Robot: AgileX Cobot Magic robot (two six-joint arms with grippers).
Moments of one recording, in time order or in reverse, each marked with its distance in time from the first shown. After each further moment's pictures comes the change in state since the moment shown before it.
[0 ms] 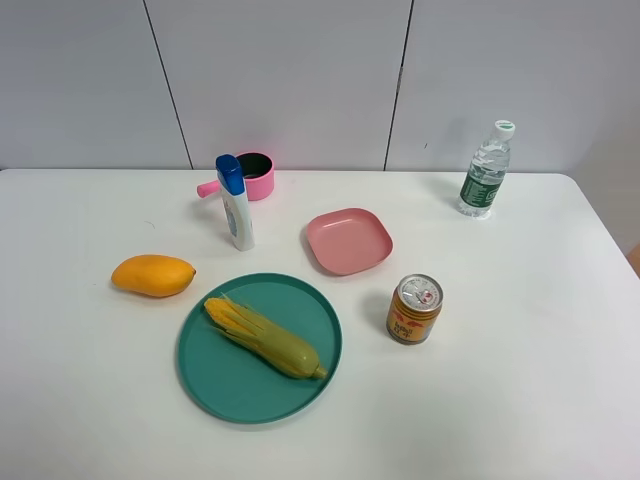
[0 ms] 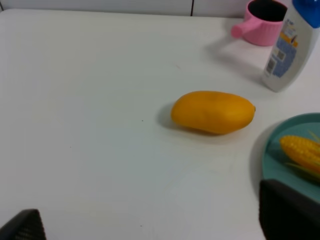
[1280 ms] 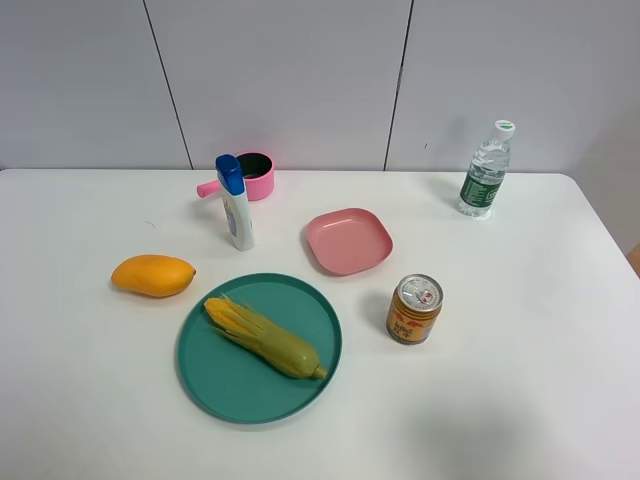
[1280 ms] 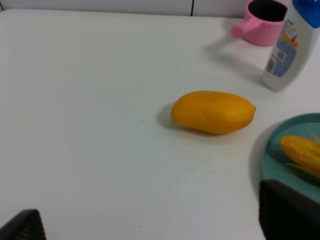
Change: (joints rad) left arm 0.000 0.000 0.000 0.000 0.000 0.000; right arm 0.073 -0.177 0.454 0.045 -0.090 0.036
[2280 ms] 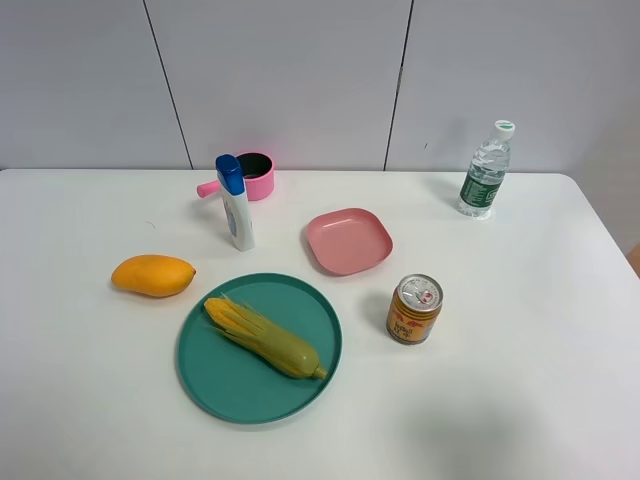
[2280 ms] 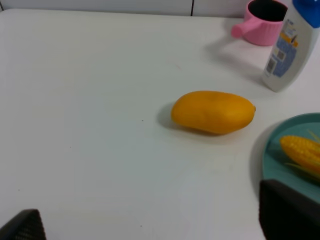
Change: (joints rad) left arm 0.000 0.000 0.000 0.000 0.000 0.000; right arm 0.000 0.000 0.000 0.000 -0.007 0.000
